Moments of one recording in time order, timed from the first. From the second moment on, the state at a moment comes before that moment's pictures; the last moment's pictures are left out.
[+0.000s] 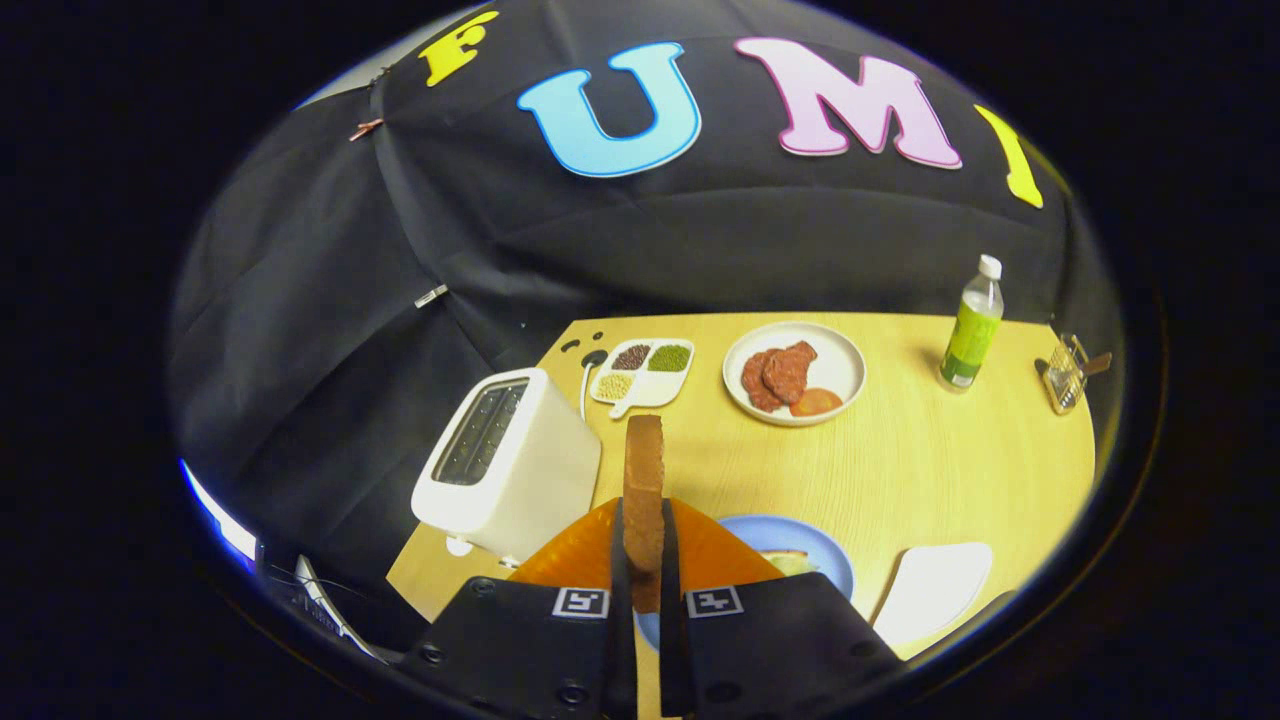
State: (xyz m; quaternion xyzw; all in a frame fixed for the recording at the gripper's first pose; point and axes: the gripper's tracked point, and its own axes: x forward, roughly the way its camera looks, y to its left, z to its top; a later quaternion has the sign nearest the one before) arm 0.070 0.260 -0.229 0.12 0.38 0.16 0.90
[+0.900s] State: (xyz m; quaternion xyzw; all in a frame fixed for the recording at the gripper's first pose) arm 0.039 0.215 -0.317 0.11 0.43 0.11 0.89
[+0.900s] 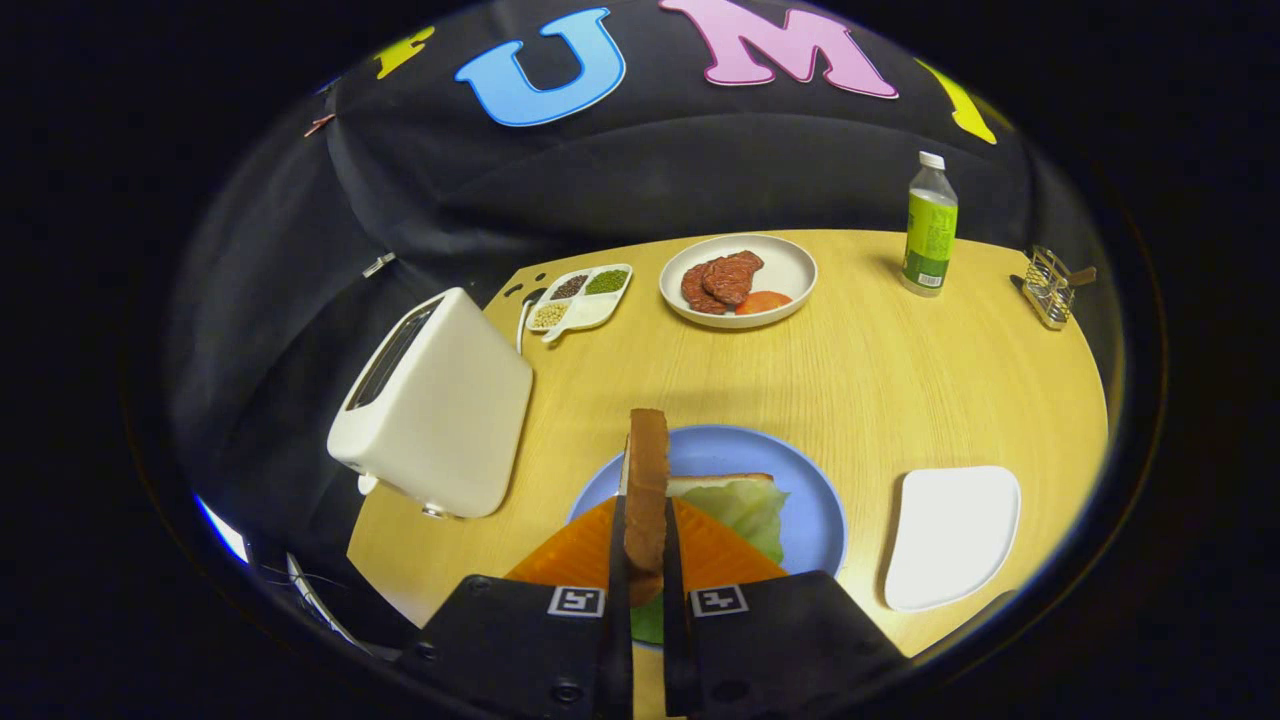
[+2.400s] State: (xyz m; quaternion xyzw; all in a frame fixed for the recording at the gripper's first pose) arm 0.053 0.133 -0.169 0.01 0.27 0.05 0.96
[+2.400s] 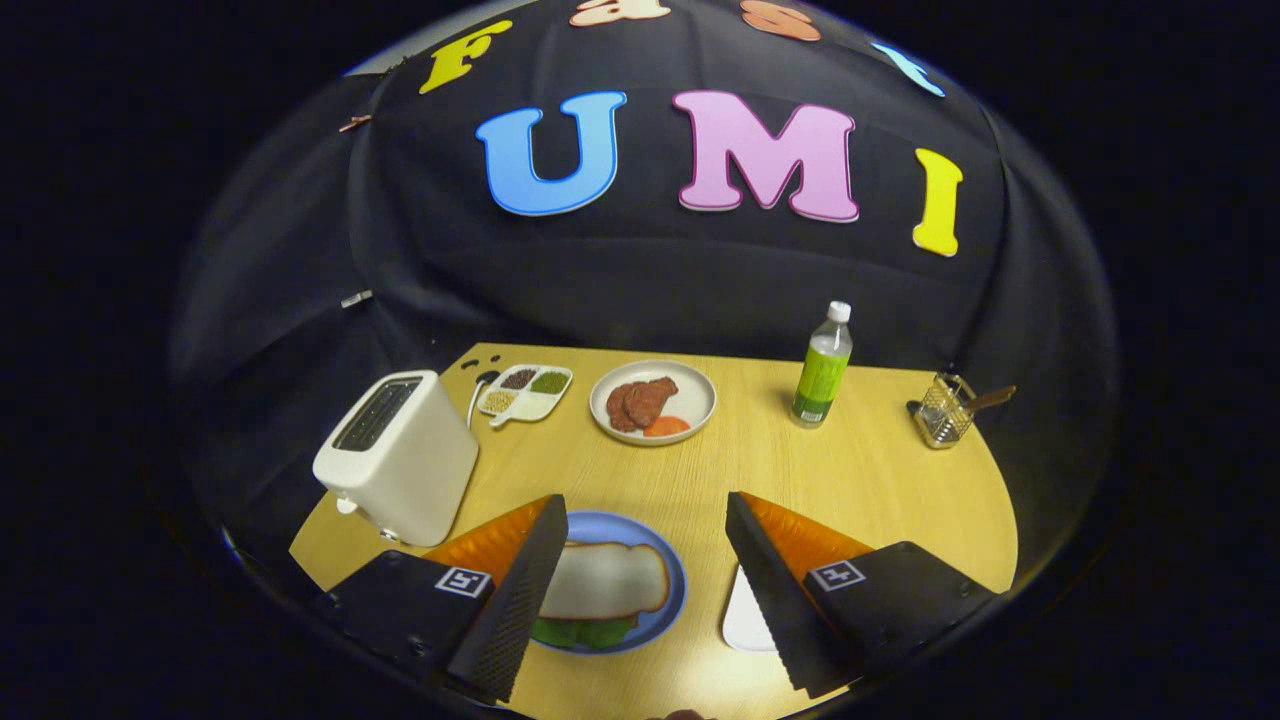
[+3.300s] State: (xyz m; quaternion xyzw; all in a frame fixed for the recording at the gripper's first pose) arm 0.028 -0.035 -0.028 0.06 0.14 -0.03 0.99
